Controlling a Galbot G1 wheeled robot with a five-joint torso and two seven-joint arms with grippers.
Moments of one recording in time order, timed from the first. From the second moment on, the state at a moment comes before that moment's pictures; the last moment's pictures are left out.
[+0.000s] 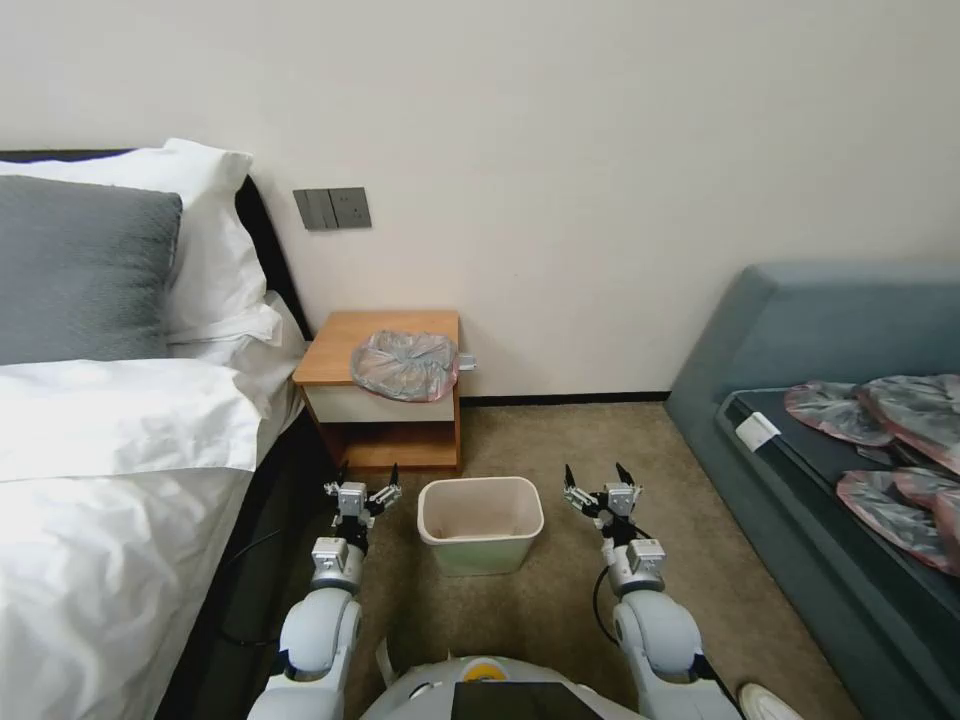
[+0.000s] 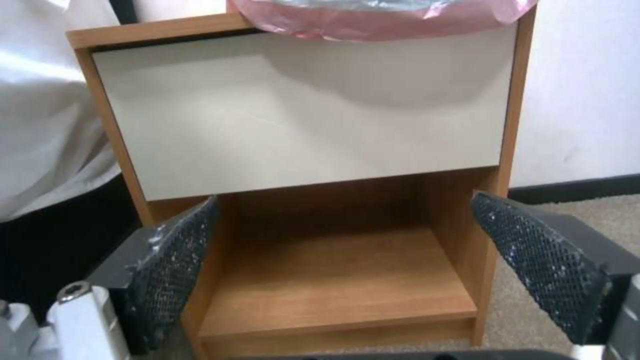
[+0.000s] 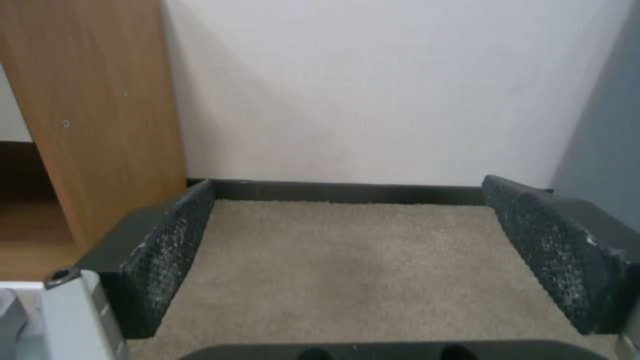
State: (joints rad) left arm 1.55 -1.50 -0.55 -2.00 0.00 0.00 0.00; right arm -1.55 1.50 0.55 2.00 0.00 0.00 0.00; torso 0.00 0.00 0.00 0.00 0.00
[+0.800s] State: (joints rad) left arm 1.55 -1.50 -0.55 -2.00 0.00 0.00 0.00; right arm -1.55 1.50 0.55 2.00 0.00 0.00 0.00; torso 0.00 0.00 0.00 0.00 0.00
